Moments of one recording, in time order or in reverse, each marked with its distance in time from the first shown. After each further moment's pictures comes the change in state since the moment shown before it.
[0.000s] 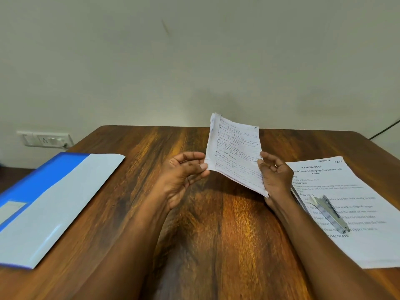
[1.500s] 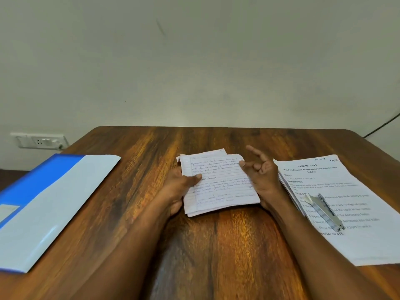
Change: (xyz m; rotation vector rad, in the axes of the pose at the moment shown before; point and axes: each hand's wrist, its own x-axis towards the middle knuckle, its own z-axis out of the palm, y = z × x) left_hand 0.018 -0.034 -0.014 0.199 0.061 -0.177; right_hand -0.011 -0.004 0.004 -0.011 -0.356 -0.077
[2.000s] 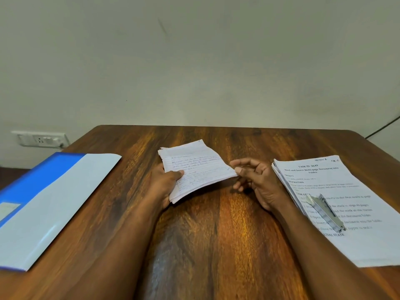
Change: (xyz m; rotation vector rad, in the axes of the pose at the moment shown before) left_hand 0.017 0.009 -0.026 0.077 0.324 0.049; right_hand -0.008 -0.006 -0.004 0.024 -0.298 0.056
